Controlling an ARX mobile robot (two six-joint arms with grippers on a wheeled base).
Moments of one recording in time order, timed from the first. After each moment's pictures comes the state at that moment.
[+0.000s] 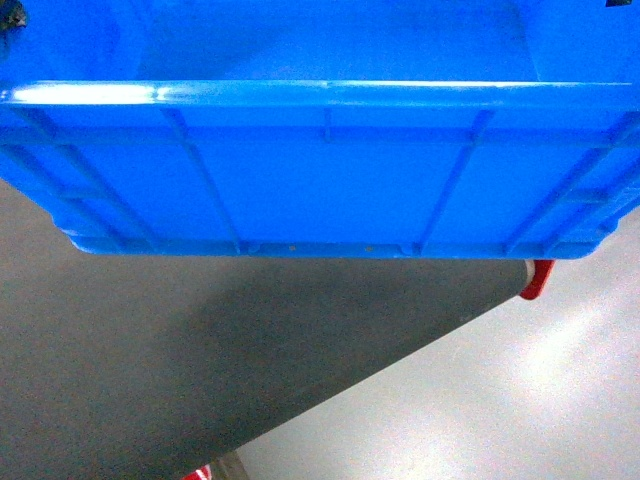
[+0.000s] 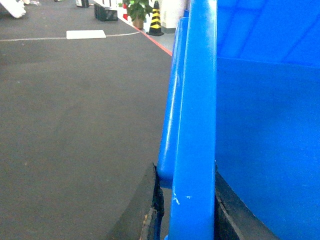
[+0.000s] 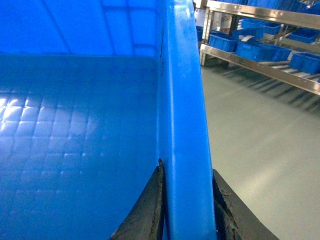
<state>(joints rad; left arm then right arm) -0.18 1.38 0.76 0.54 -0.23 -0.09 0.25 1.42 0.76 0.60 0.29 0.01</state>
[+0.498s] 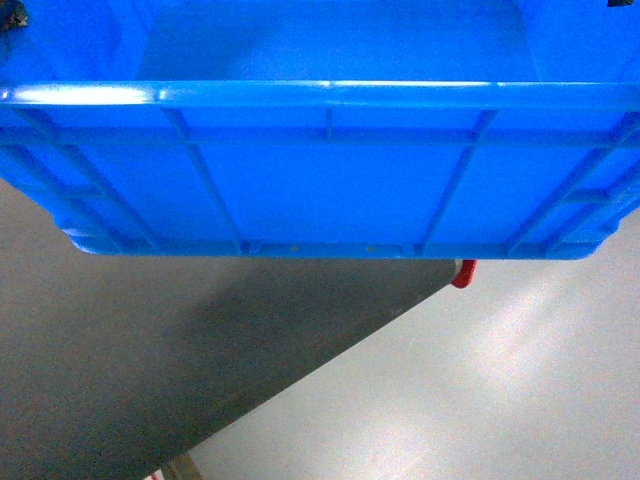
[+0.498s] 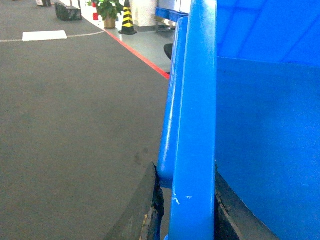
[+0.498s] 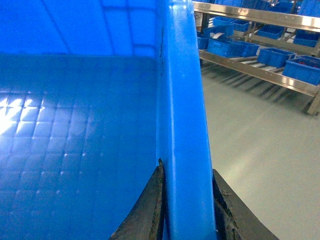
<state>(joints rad) -0.18 1.38 0.76 0.54 -0.23 -0.09 0.25 1.42 0.76 0.60 0.29 0.01</state>
